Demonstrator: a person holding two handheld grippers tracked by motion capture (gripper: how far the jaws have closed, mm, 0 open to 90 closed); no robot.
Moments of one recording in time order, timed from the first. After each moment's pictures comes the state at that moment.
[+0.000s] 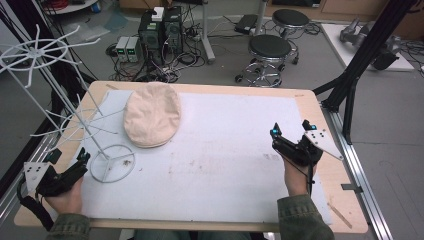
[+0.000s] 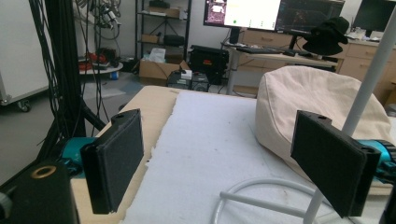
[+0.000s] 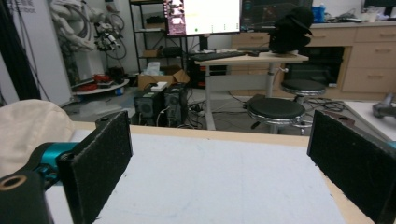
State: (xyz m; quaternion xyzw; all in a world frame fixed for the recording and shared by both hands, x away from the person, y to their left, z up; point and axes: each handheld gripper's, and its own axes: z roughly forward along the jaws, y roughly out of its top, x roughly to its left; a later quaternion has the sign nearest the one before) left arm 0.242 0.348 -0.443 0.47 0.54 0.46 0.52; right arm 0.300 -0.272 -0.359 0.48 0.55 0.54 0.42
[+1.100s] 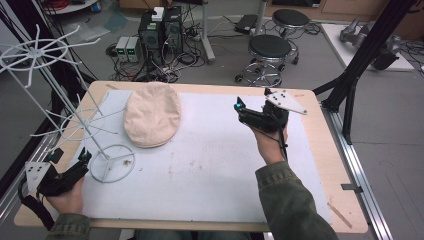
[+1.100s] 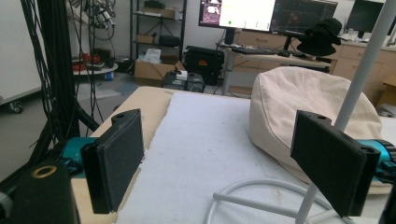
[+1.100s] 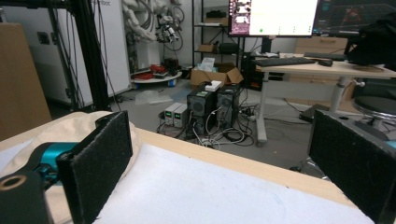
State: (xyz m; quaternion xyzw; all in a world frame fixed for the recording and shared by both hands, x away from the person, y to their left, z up) left arm 0.243 0.346 -0.443 0.48 0.54 0.45 0.53; right arm 0.364 -0.193 -0.308 0.40 0.62 0.57 0.36
